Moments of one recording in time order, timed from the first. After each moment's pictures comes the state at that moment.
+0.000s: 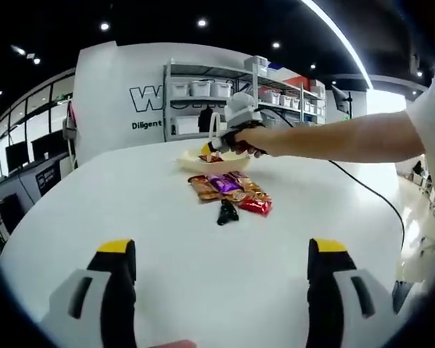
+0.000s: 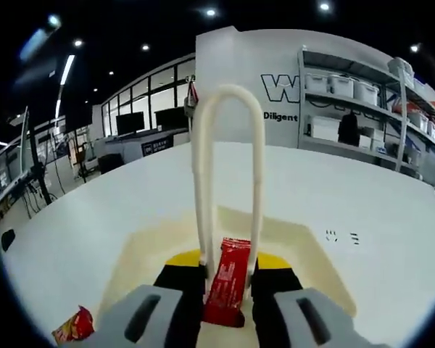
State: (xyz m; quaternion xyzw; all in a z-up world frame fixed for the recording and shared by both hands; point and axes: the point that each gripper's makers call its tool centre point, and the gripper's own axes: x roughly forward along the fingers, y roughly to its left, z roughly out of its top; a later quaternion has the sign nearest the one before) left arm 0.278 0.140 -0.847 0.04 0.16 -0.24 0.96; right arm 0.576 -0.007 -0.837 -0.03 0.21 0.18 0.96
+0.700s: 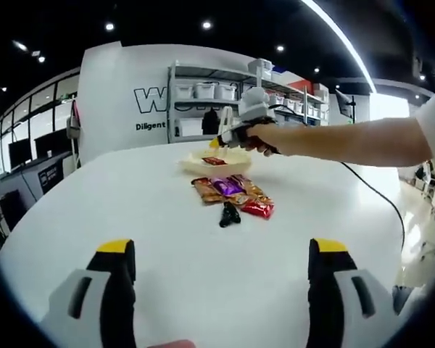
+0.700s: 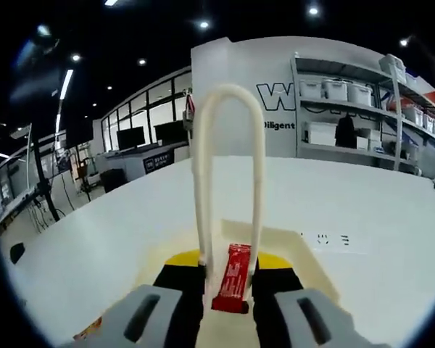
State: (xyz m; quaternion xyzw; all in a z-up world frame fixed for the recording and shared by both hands) left arm 0.274 0.140 -0.841 0.04 0.15 -0.23 0.96; right arm 0.548 -0.017 -0.803 0.01 0.18 0.19 0.97
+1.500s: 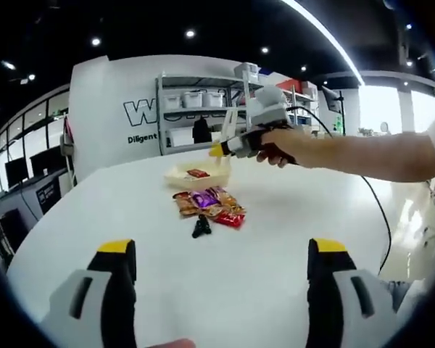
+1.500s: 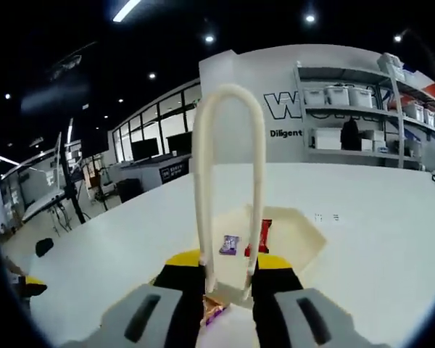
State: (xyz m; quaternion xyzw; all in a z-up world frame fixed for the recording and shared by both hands) left arm 0.243 0.112 -0.819 0.07 0.12 -0.25 0.96; right arm 0.471 -0.020 -0.797 0.03 0.17 0.22 0.96
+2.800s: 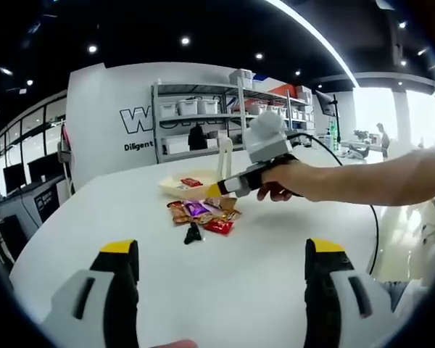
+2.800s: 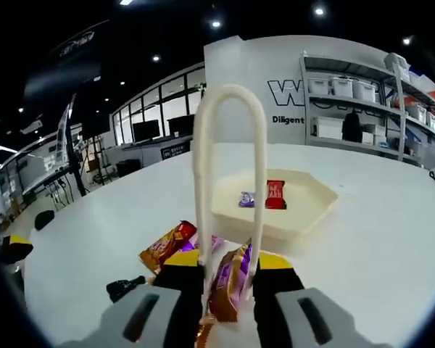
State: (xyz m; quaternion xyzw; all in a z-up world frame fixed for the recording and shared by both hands) left arm 0.229 0.103 -0.804 0.07 0.10 -0.27 0.96; right arm 0.423 -0.005 -0.840 -0.01 0.20 0.22 0.96
